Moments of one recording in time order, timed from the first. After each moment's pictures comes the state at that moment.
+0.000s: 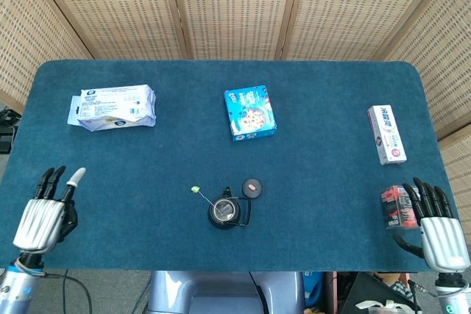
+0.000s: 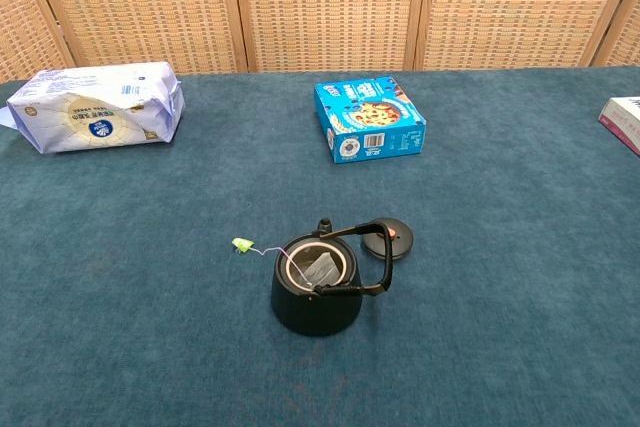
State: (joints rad) left arm -0.29 -1.22 0.25 -1.74 1.47 1.73 0.25; right arm 0.01 -1.19 0.05 -1.54 -1.59 1.56 -0.04
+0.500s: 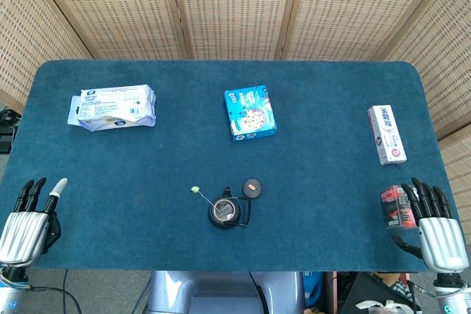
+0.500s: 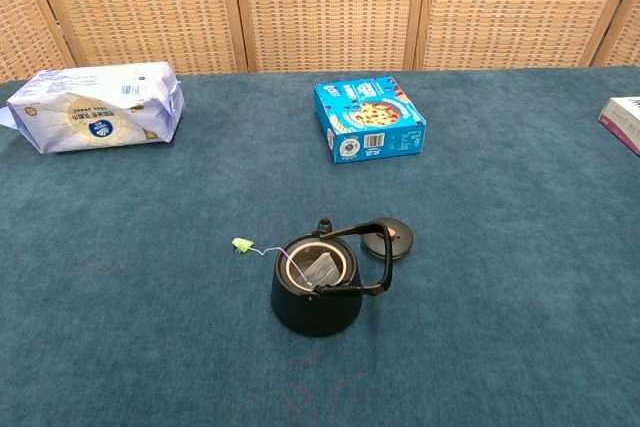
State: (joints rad) left arm -0.17 -1.20 0.22 -1.73 1.48 1.70 0.30; right arm 0.01 -1.20 0.04 -1.54 -1.60 1.57 -0.03
